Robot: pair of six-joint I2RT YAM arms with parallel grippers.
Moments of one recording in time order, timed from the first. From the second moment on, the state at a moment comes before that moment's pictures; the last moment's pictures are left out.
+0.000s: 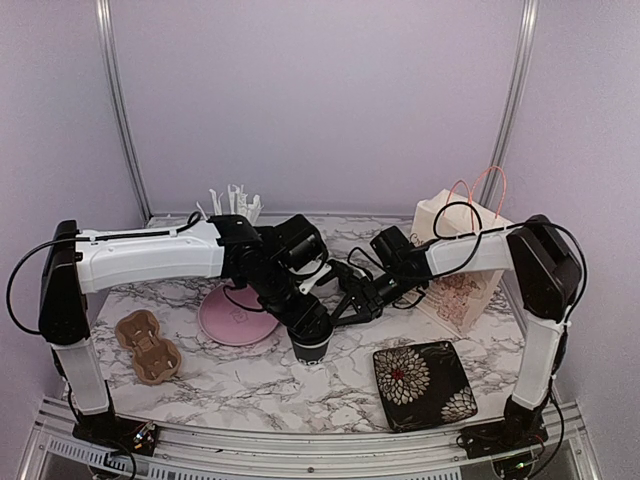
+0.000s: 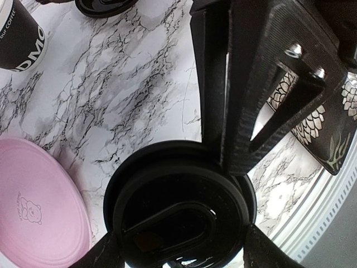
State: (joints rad) left arm -1.04 1.87 1.58 -0.87 0.07 -0.25; right arm 0.61 1.93 1.21 -0.39 -1.22 0.13
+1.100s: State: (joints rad) left arm -1.09 1.77 1.39 -0.71 -0.01 -0.36; right arm 0.64 1.95 1.25 -0.50 -1.18 0.06
